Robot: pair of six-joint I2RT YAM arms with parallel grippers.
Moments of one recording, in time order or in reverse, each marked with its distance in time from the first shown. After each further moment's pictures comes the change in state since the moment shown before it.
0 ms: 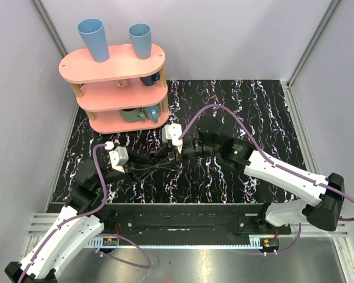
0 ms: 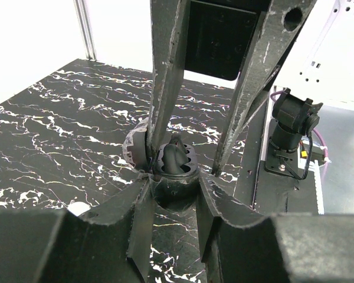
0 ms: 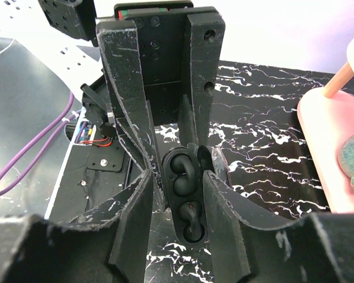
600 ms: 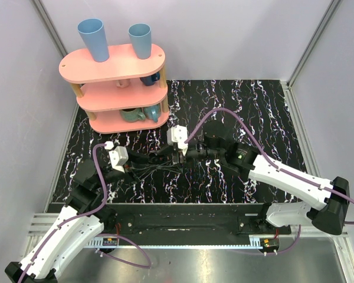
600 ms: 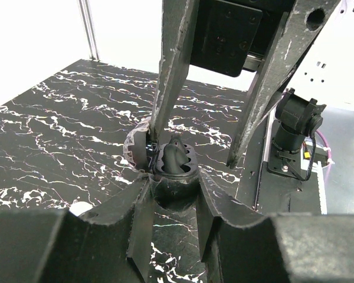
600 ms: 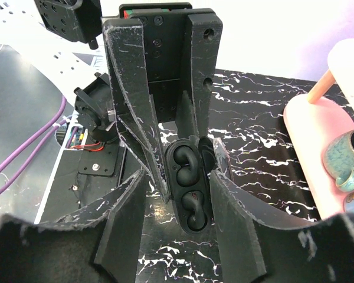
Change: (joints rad) left arm 0.003 0.001 0.000 -0.002 -0.007 0.003; right arm 0.003 -0.054 -0.076 0.073 0.028 0.000
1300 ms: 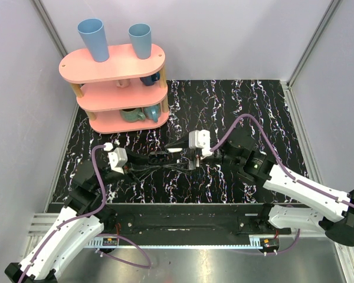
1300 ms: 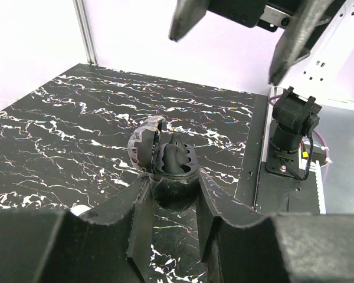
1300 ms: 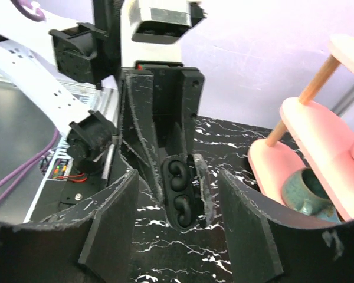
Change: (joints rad) left arm 0.000 -0.011 0.000 0.001 0.004 0.004; right arm -0.001 -0.179 -0.131 0.184 0.016 0.003
